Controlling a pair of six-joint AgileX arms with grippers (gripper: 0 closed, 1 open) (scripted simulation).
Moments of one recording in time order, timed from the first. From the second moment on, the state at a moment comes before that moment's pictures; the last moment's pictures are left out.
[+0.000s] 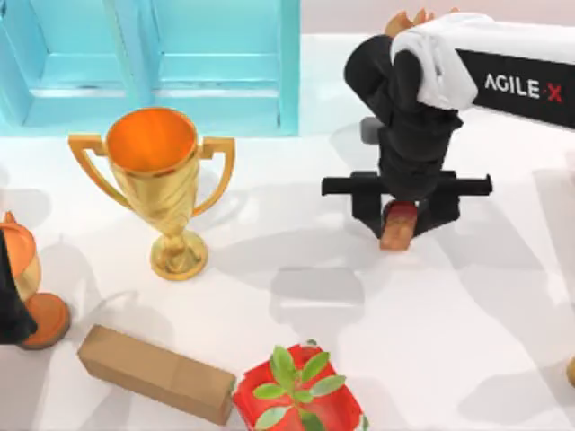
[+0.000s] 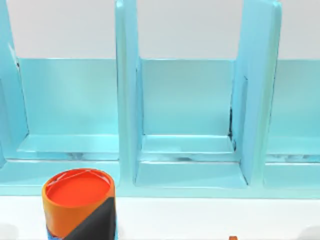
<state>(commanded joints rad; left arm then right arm) 0.00 0.00 0.00 0.00 0.00 0.00 0.49 2.29 1.77 -1.04 0.01 0.52</state>
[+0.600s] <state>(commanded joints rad) 0.00 0.00 0.00 0.00 0.00 0.00 0.49 2.29 1.77 -1.04 0.01 0.52</state>
